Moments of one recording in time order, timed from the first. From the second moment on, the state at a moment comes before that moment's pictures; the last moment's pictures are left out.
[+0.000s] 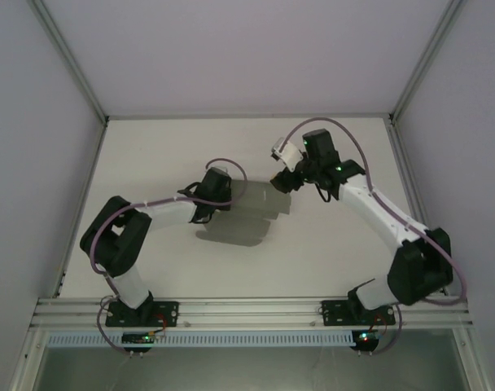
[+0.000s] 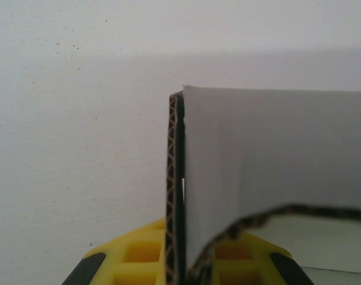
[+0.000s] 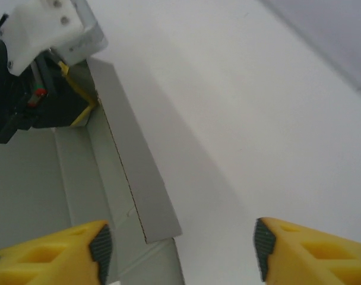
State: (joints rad) left arm -0.65 1.71 0.93 -0.09 -0.23 -0.43; right arm 0.44 1.47 1.22 -0.52 -0.29 -0.46
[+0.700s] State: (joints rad) left arm -0.65 1.74 1.02 -0.24 -0.23 -0.44; right arm 0.52 1.70 1.31 -0.55 -0.10 -0.60
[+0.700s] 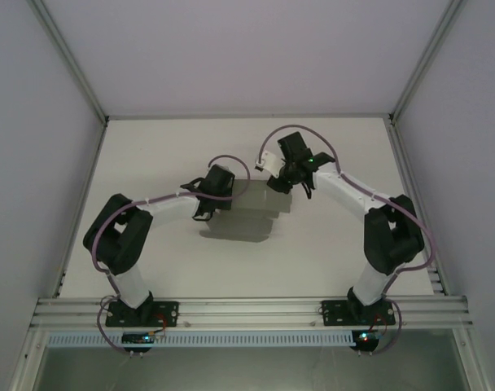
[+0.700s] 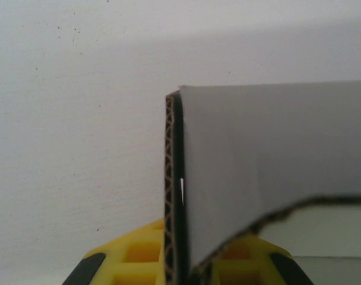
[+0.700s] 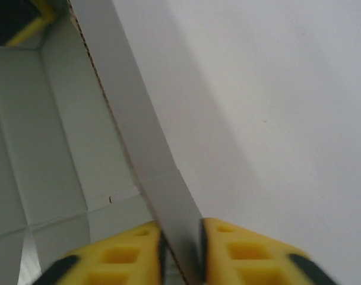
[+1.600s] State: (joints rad) left arm -0.70 1.81 1.12 -0.34 -0.34 -0.52; right arm 0.65 1.73 1.34 -0.57 0.07 -0.21
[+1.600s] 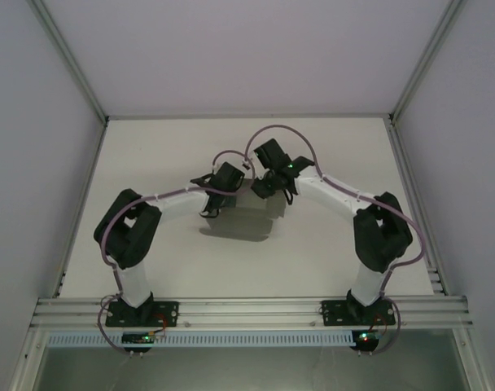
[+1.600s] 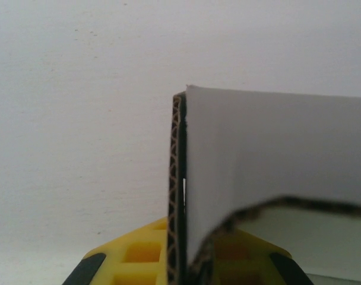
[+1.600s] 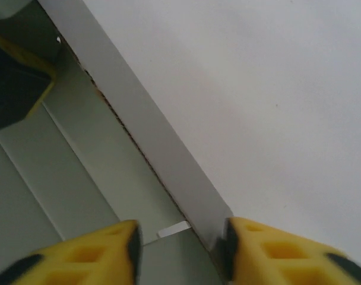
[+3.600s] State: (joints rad) left arm -0.52 1.53 0.66 0.29 0.05 -0.45; right arm 0.41 1.29 0.96 -0.19 -0.36 0.06
